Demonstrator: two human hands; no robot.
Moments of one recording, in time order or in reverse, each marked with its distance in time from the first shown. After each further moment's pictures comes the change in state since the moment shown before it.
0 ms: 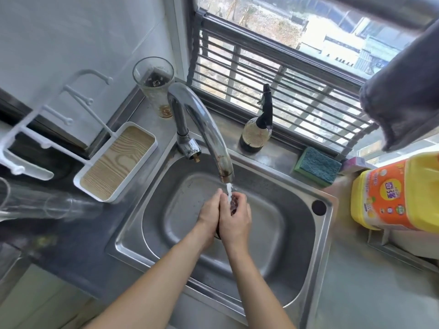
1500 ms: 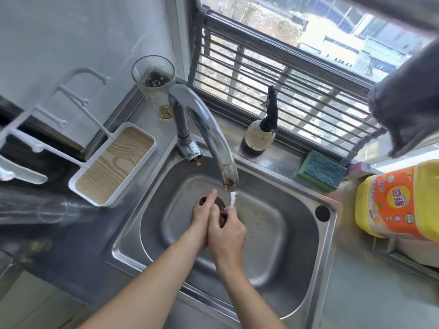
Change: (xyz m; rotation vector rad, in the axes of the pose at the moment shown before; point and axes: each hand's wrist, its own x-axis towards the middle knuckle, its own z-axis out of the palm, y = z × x) left_hand 0.037 -0.011 -0.018 -0.156 0.188 -0.069; right_hand -0.016 0.001 0.014 -0.171 0.053 -0.075
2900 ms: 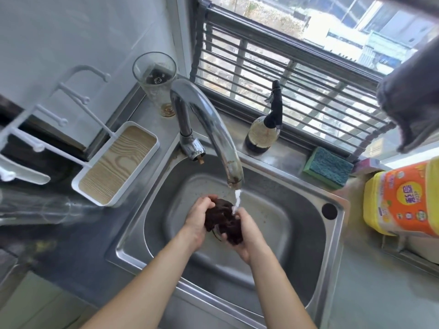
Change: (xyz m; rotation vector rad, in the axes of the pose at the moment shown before) left_hand -0.008 0.003 -0.024 -0.034 -0.160 0.009; right_hand 0.041 0.028 -0.016 0.680 -0.433 0.867
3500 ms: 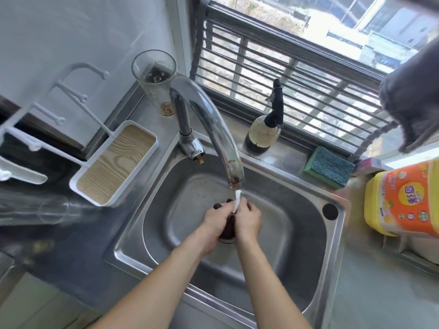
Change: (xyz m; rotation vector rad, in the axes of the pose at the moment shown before) left_hand -0.005 -0.011 0.033 0.169 0.010 -0.136; right_hand 0.004 -0.015 0.020 -0.410 0.463 -0.415
